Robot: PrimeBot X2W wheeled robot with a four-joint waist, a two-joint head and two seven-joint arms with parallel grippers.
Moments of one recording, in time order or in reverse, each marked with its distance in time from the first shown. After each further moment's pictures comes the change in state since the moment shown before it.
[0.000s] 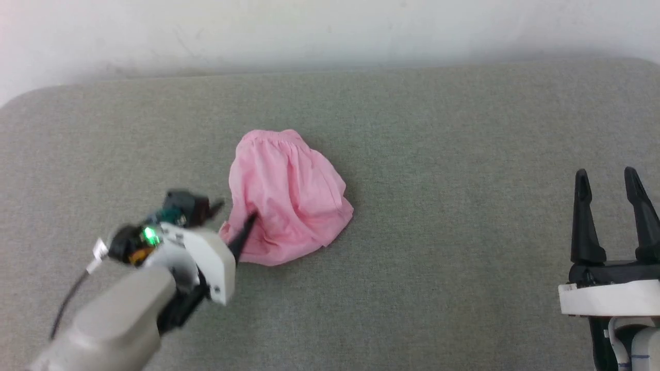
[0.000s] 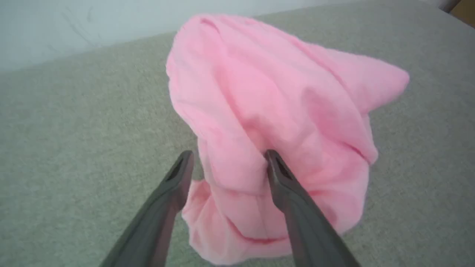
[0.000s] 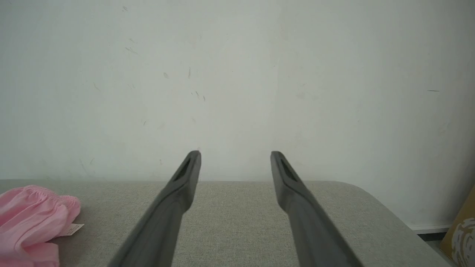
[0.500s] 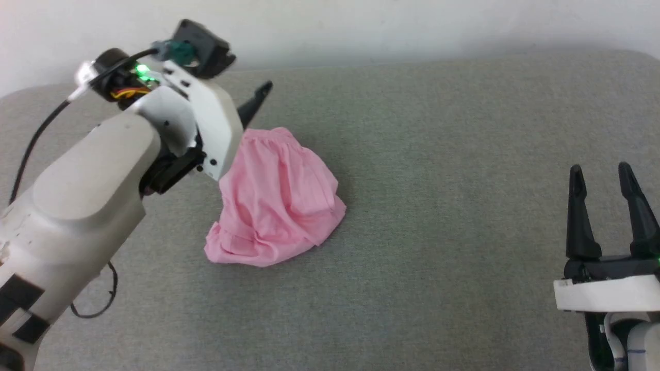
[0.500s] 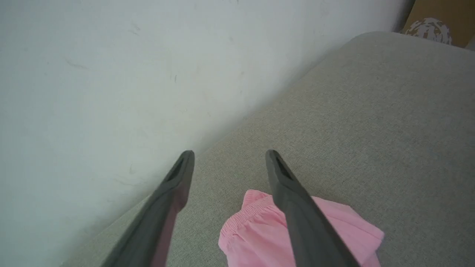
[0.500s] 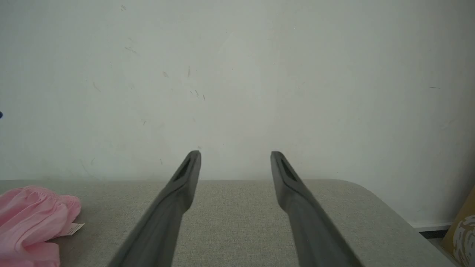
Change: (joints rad) left arm -0.470 0.044 -0.014 -0.093 0.136 -0.114 0.240; right arm -0.001 0.000 0.015 -0.001 0.006 0.000 0.000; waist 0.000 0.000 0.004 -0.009
